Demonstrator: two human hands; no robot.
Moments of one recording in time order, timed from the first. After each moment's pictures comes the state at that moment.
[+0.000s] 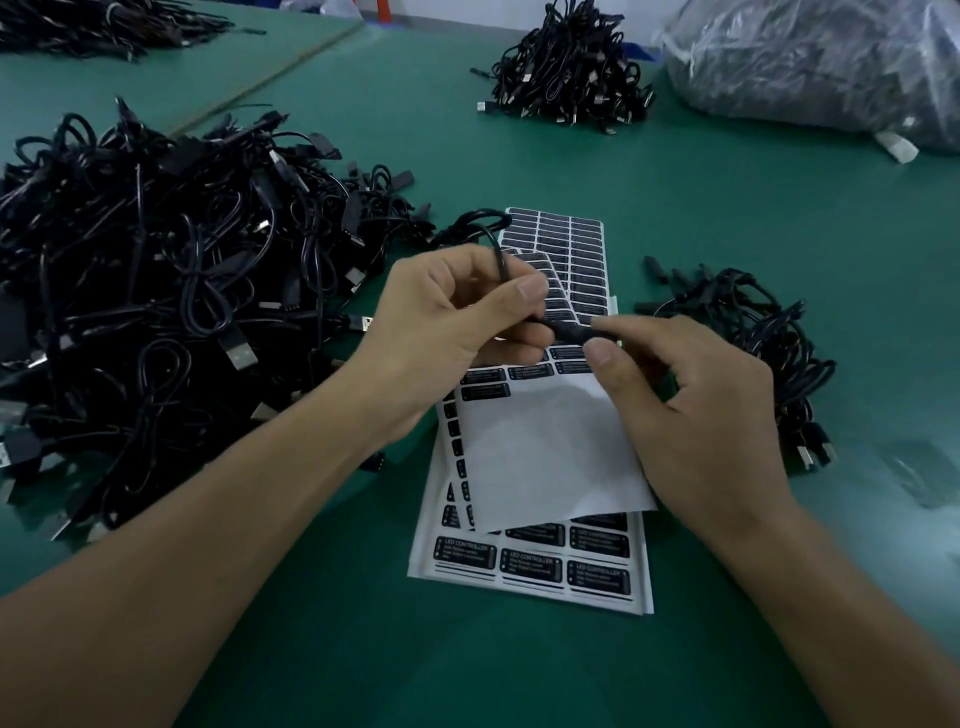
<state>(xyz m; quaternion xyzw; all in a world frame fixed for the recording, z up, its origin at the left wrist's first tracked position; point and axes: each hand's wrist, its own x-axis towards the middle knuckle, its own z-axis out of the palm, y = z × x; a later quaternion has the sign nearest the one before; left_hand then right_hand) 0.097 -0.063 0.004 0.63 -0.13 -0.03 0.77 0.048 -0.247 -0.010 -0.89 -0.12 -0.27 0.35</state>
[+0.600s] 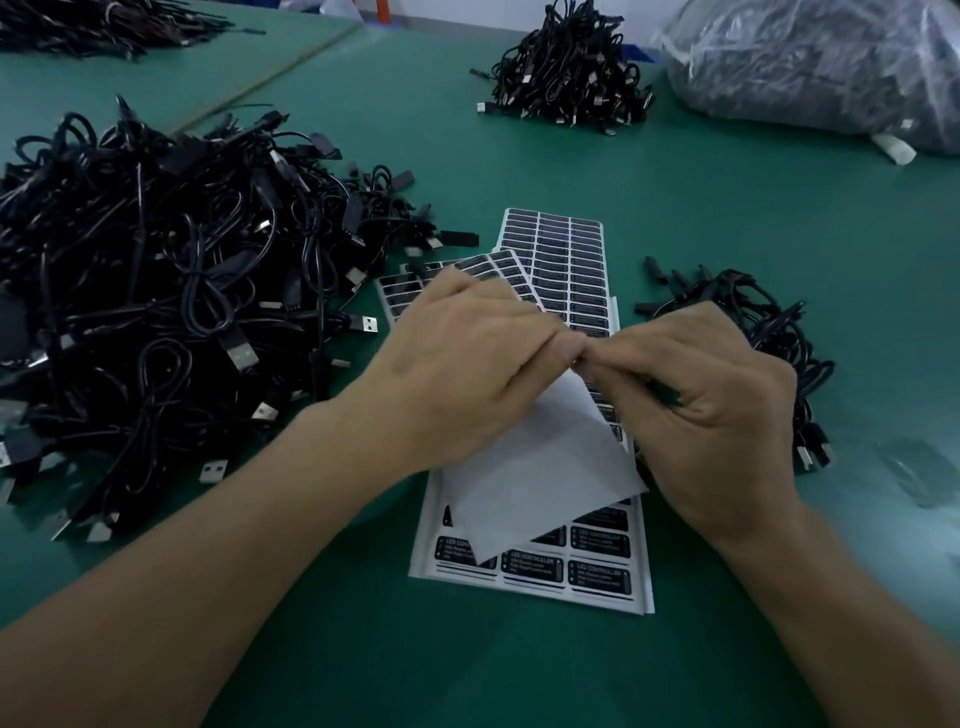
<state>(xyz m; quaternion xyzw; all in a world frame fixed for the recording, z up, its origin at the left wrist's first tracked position) 0.082 -0.062 0.012 0.90 -0.36 0.18 0.17 0.051 -0.251 -0.009 -0.85 -0.24 -0.37 0.29</state>
